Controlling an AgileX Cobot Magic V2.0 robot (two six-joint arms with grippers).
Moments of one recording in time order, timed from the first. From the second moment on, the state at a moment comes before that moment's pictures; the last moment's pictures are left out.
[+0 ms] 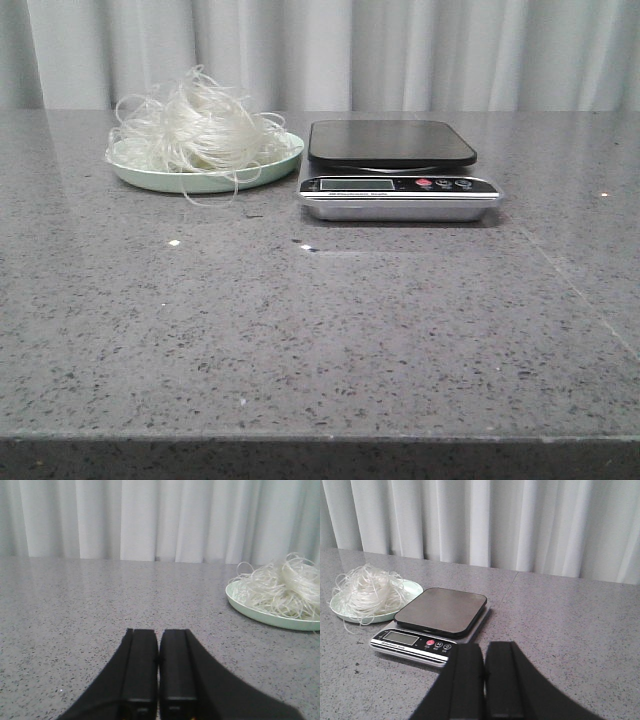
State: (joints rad) left arm -0.01 0.00 0.00 0.05 0.05 -0.08; right arm 0.22 0.14 -0.34 0.25 0.31 -0.18
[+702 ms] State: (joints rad) left arm -0.01 0.00 0.00 0.05 0.05 -0.08; right arm 0.03 -0.01 -0.02 0.13 0.10 -0.14
